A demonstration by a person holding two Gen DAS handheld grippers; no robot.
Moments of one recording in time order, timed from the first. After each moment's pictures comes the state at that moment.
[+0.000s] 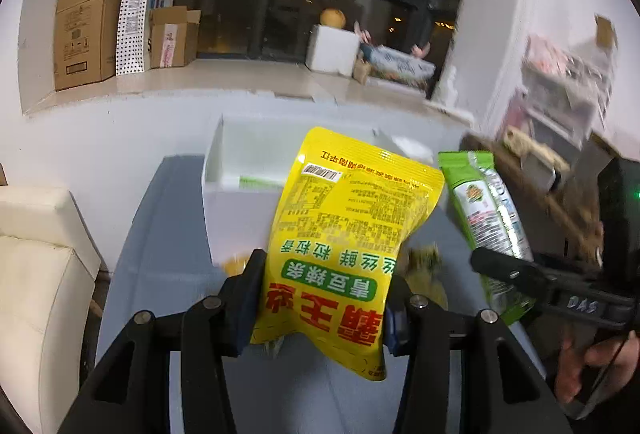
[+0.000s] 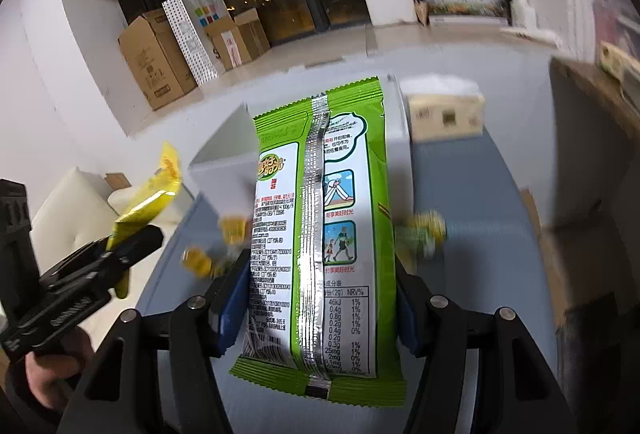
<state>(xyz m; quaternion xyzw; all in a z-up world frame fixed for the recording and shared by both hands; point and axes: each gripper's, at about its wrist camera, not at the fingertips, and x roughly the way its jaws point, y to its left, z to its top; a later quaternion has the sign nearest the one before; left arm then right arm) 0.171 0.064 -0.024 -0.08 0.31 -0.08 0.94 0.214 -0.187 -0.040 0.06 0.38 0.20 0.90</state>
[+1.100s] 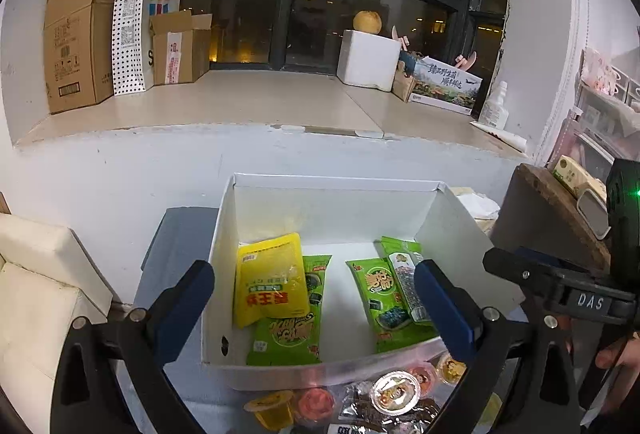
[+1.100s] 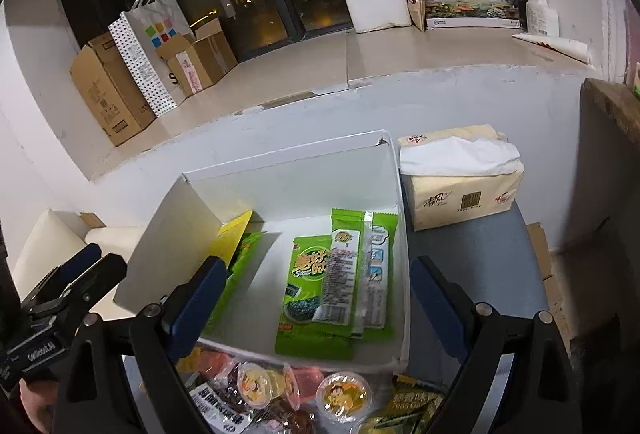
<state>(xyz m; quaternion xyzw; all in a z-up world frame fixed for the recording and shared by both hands) 0.331 0.066 -0.020 -0.07 0.31 -0.03 0.95 0.367 -0.172 -0.040 0.08 0.39 0.17 0.90</state>
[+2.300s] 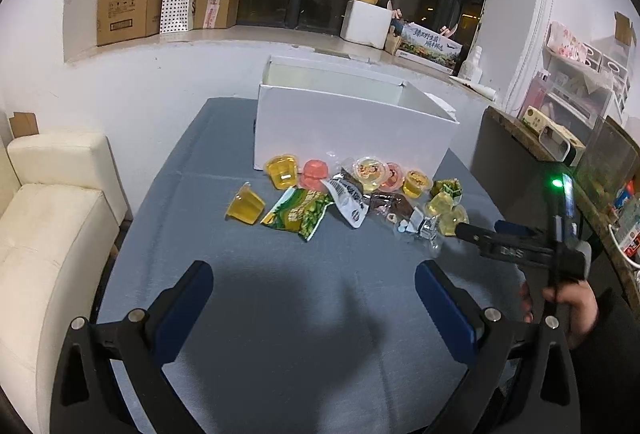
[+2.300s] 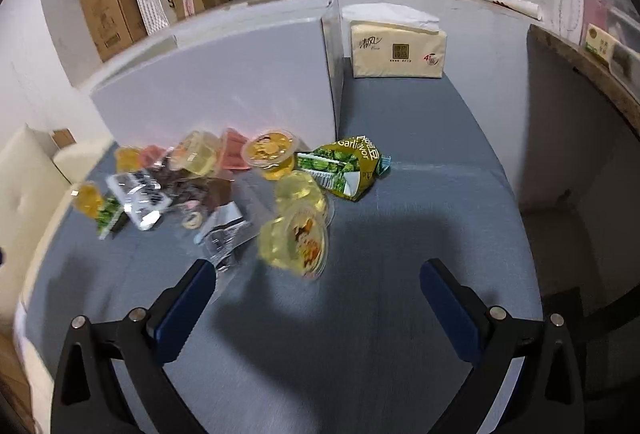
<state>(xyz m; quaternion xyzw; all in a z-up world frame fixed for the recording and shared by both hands) 0.083 0.058 -0.085 -0.09 0.35 -0.03 0.93 0.227 -0.212 -0.152 -0.02 0.44 0.12 0.89</state>
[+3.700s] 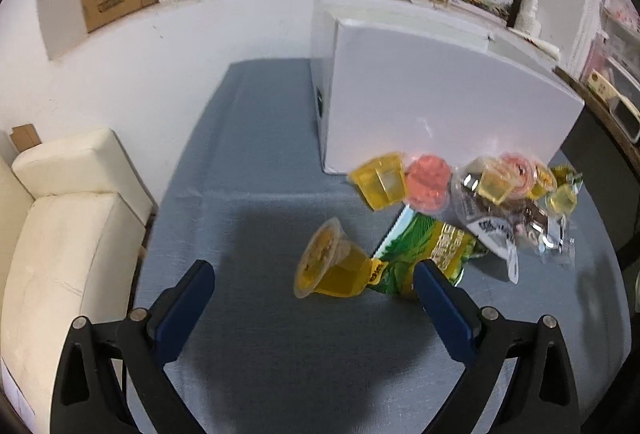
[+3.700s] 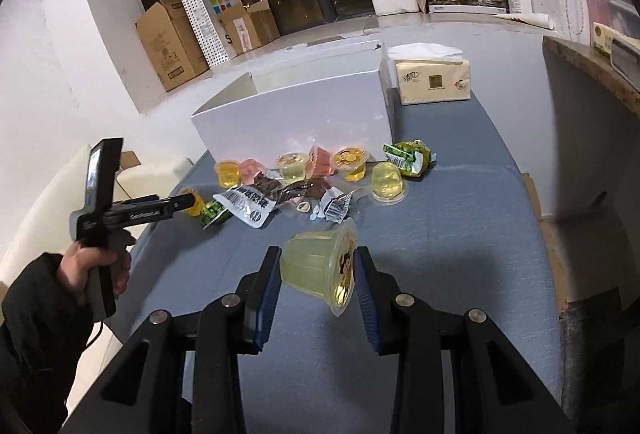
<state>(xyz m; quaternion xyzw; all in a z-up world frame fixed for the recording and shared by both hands) 0.221 0.113 -0.151 -0.03 0.44 0.01 0.90 0.134 -0.220 -0.096 0.05 0.38 0.22 0.90</state>
